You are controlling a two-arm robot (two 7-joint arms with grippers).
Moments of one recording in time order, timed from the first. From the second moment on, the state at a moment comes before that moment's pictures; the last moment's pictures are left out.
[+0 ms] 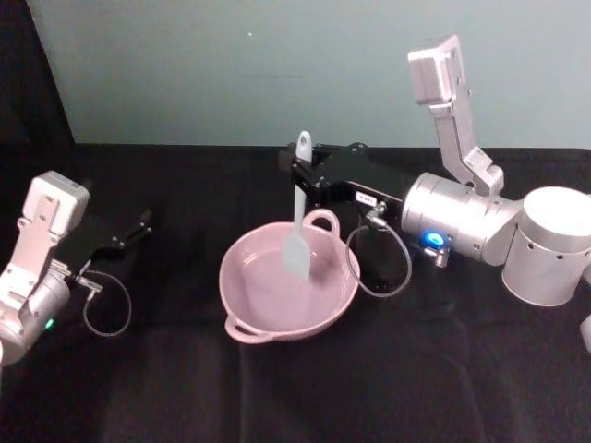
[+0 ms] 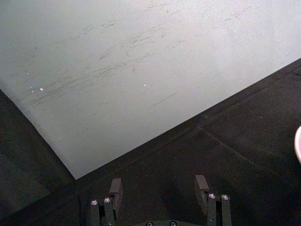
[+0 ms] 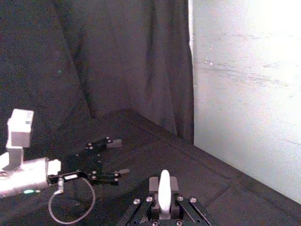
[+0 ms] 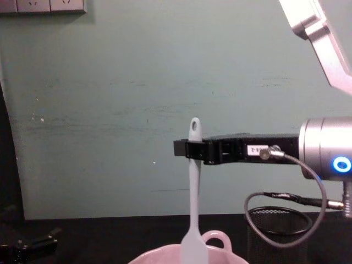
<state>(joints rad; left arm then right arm) -0.20 0.60 0.45 -1.41 -0.25 -0.12 0.03 0.51 0.46 -0.61 -1.55 0.62 0.25 0.40</state>
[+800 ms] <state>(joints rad) -0.20 0.60 0.45 -1.41 -0.25 -0.12 0.03 0.43 0.46 -0.59 -1.53 0.58 0.19 0.51</state>
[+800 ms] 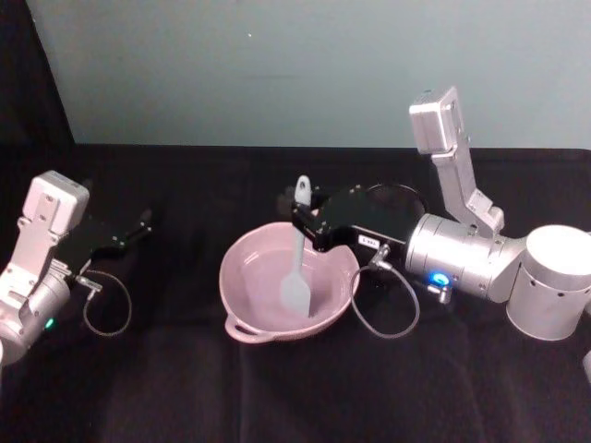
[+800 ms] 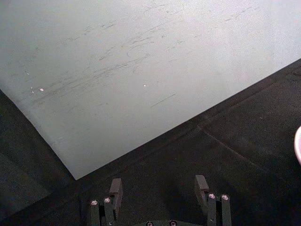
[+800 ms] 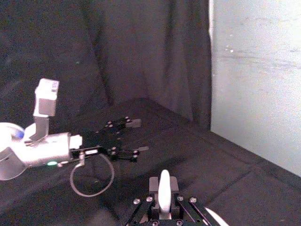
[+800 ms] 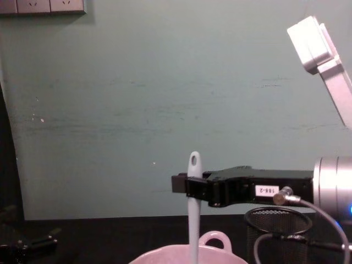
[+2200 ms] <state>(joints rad) -0.20 0.60 0.45 -1.41 -0.25 -0.12 0.03 0.48 0.22 -0.54 -1.23 0.41 -0.11 0.42</state>
